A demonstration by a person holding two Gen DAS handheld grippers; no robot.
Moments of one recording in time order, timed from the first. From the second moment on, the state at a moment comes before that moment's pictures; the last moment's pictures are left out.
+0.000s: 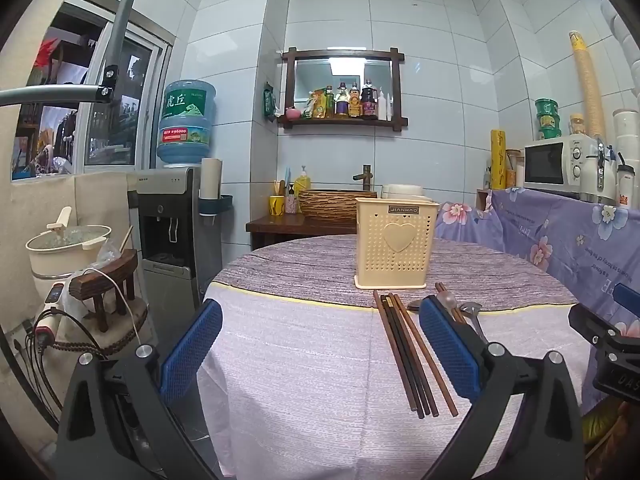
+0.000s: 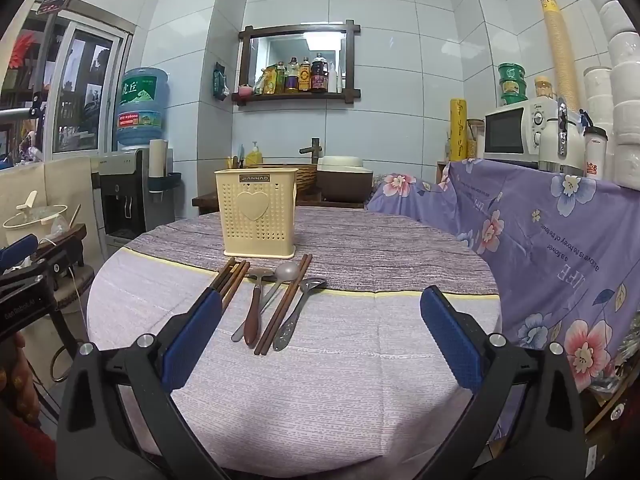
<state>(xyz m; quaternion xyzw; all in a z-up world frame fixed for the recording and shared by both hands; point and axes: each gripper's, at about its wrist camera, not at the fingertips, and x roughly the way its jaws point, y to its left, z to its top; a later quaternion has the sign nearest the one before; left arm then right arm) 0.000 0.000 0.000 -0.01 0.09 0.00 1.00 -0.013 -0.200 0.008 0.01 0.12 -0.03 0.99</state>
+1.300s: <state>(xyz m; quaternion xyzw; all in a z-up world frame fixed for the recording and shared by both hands) 0.000 0.000 -0.001 -0.01 0.09 0.00 1.00 -0.011 -0.198 0.003 0.01 0.12 -0.03 0.99</state>
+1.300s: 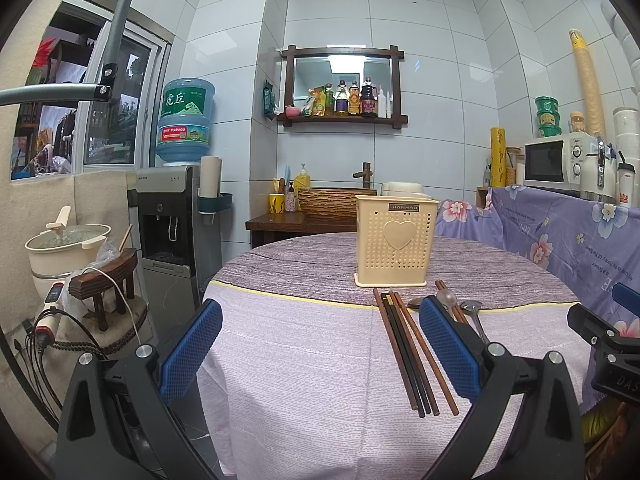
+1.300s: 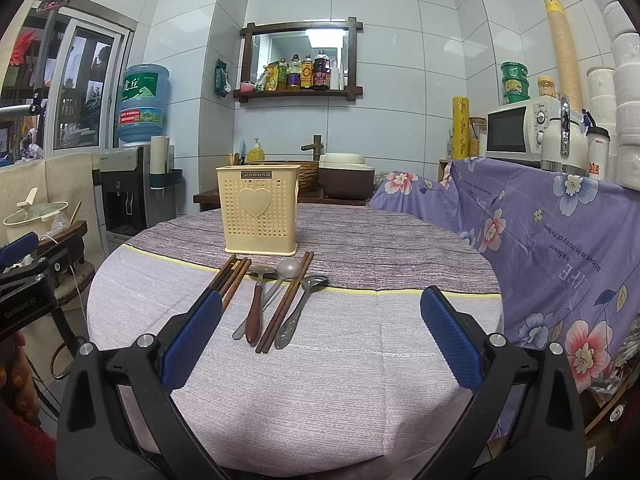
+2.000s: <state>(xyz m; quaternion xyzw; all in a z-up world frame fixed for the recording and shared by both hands) 0.010 0.005 -0.009 -0.01 0.10 0.00 0.99 0.001 -0.206 -0.004 0.01 0.14 -0.04 0.99</state>
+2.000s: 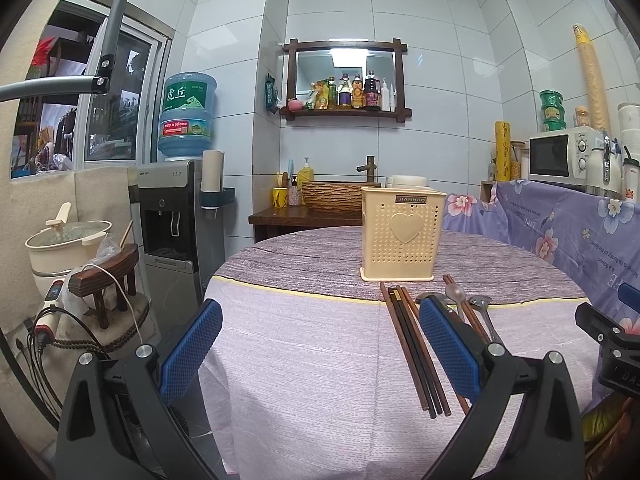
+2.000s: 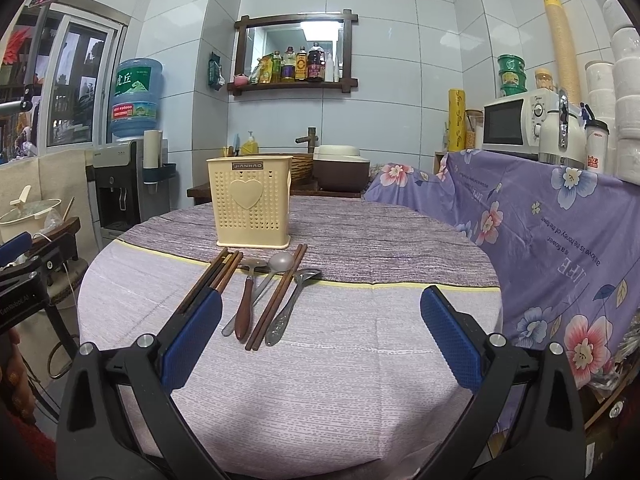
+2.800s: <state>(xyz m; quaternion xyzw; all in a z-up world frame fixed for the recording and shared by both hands) 0.141 -0.007 -0.021 0.08 0.33 -0.08 0.94 0.141 -0.235 -0.019 0.02 0.36 -0.02 0.93</state>
